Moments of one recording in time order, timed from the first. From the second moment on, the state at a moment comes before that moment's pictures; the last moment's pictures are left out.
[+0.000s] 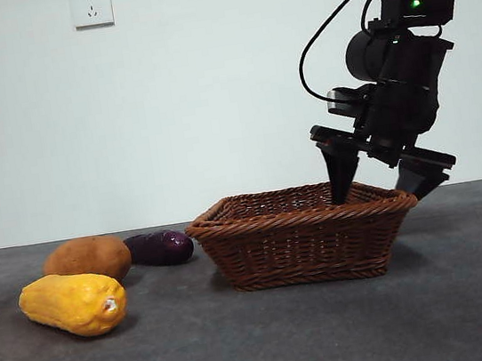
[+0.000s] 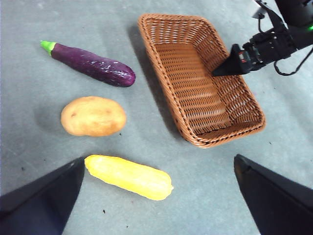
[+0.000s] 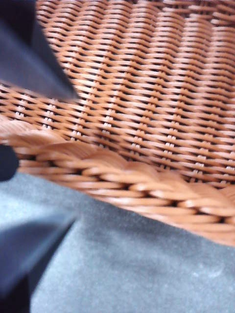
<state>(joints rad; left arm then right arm) 0.00 0.91 1.00 -0.83 0.55 0.00 0.26 2.02 1.51 -0.68 -0.28 0.08</state>
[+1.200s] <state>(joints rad) -0.17 1.29 1.00 -0.76 0.30 -0.30 0.26 1.40 1.53 -0.76 -0.29 0.02</state>
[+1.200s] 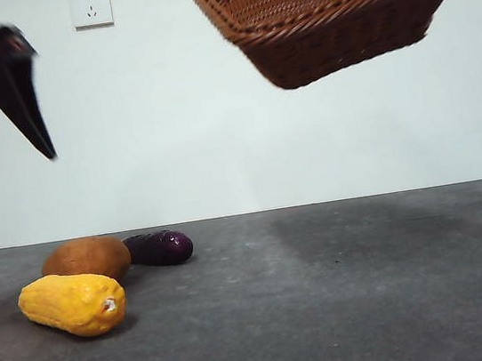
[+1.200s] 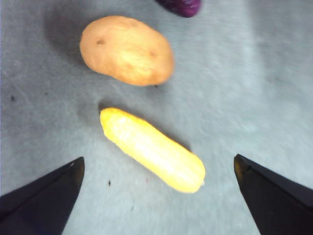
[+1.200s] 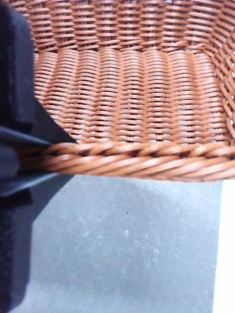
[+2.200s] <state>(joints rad) -0.35 1.62 1.00 -0.67 0.15 -0.77 0.26 1.36 1.53 -0.86 -0.35 -0.07</state>
